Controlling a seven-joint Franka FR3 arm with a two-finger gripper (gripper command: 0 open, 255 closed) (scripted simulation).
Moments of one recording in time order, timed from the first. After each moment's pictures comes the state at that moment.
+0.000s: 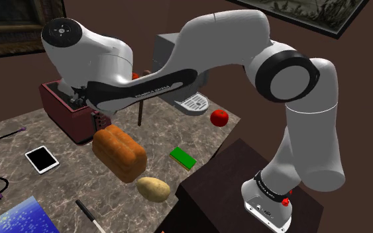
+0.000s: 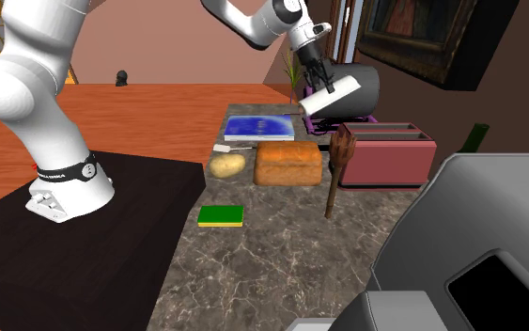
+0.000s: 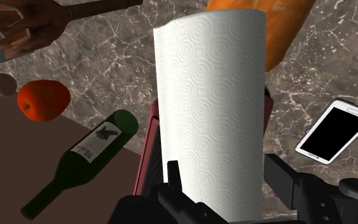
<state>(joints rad) 0.59 0.64 0.16 -1.39 -0.74 2.15 0.51</state>
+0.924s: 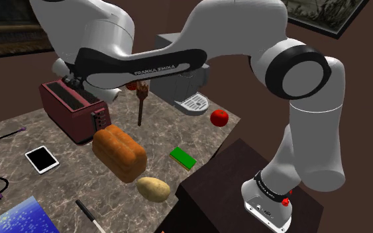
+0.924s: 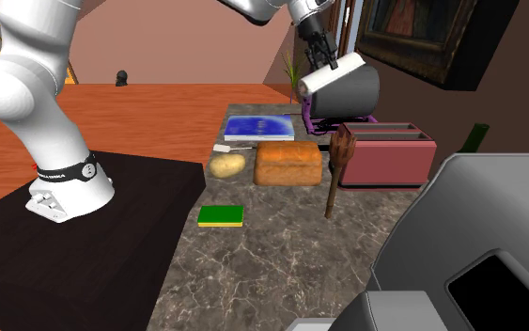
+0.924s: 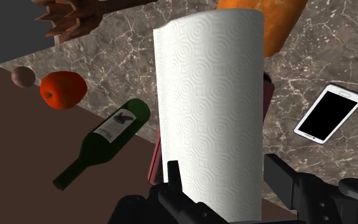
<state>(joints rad) 0.59 0.58 0.18 -1.30 -0.69 2.02 0.43</state>
